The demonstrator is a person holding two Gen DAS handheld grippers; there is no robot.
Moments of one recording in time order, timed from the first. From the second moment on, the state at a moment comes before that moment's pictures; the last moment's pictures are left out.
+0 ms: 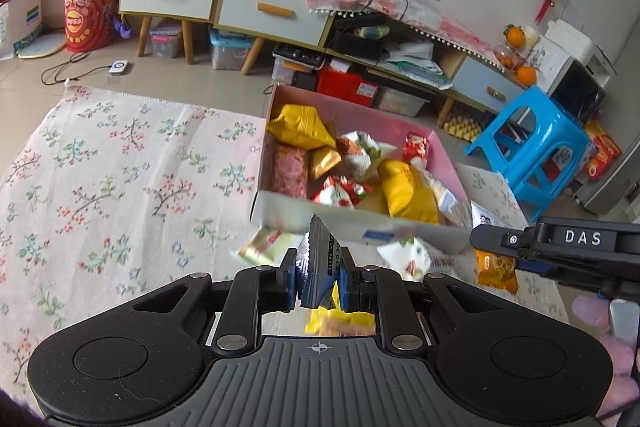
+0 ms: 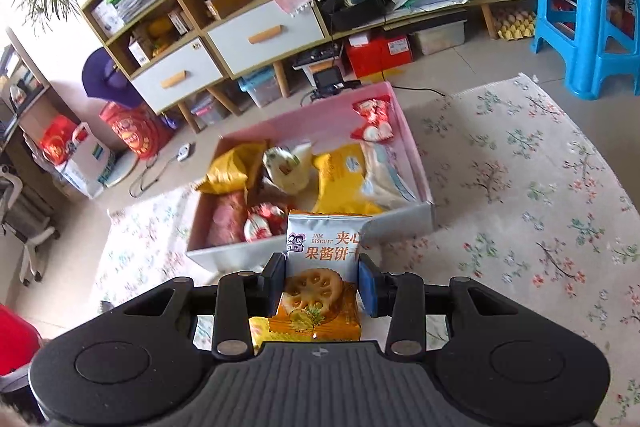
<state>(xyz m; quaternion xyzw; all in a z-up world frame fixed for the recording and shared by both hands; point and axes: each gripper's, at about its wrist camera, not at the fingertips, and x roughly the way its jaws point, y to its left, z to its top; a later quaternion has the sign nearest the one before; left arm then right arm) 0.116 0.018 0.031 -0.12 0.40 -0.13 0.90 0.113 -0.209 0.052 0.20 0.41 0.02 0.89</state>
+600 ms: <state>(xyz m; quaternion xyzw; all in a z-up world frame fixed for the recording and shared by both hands) 0.184 -0.008 0.004 -0.11 0.35 -0.15 0.92 0.171 -0.214 0.027 0.26 0.38 0.05 0.89</state>
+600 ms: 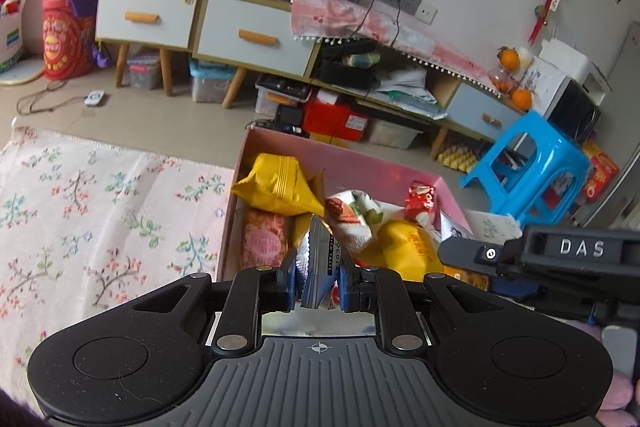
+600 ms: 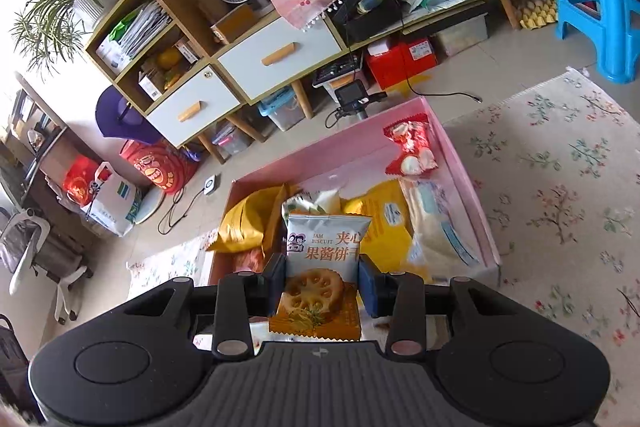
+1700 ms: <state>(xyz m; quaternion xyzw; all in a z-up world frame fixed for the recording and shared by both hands) 0.184 -0.023 -0.001 -0.04 0.33 -0.13 0.93 0.170 -0.228 0.030 0.27 0.36 0.04 0.89</state>
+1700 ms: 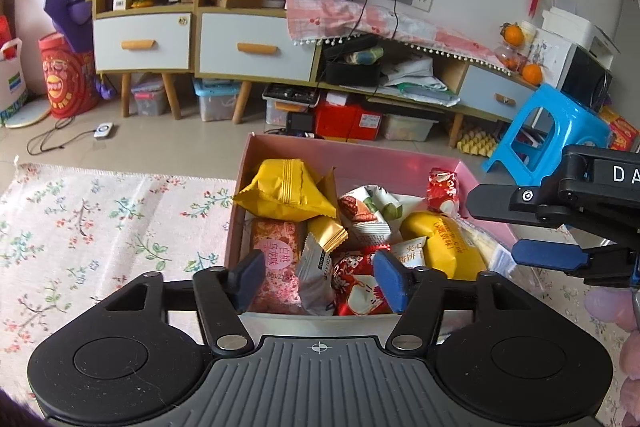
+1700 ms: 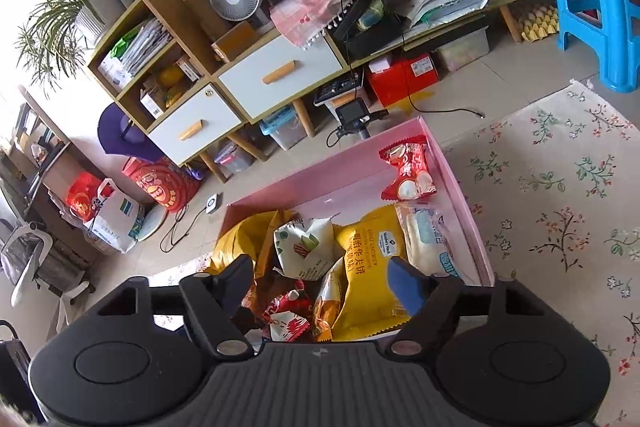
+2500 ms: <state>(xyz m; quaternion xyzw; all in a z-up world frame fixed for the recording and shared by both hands) 0.103 0.000 0.030 0.03 0.37 -0.09 0.92 0.097 -0.235 0.054 0.18 0.38 -0.01 0.91</state>
